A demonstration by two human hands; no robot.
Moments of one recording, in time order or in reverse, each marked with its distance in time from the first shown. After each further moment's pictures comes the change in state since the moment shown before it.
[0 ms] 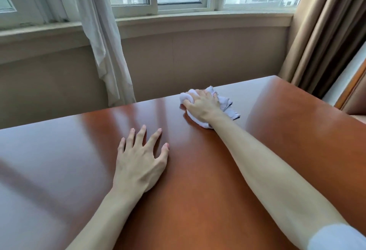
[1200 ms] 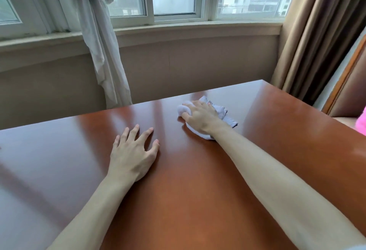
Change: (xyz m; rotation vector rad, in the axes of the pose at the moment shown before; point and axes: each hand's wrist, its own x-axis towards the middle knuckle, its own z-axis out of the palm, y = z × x) left_hand 0.000 0.005 -0.005 -0.014 -0.014 -0.014; right_hand -0.056 0.020 -0.013 -0.009 -0.006 -0.095
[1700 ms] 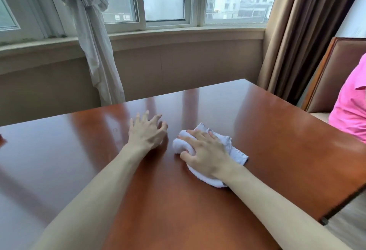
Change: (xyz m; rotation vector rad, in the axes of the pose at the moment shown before) left_hand 0.017 0.050 -0.002 -0.016 -0.055 0.043; right_hand -0.200 -0.024 -0.008 0.023 0.029 -0.103
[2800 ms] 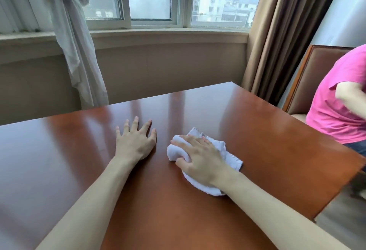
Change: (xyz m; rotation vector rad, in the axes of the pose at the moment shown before) left_hand 0.001 -0.003 0.014 0.030 -0.030 0.019; right_hand -0.006 0.005 -0.007 -0.004 -0.052 0.040
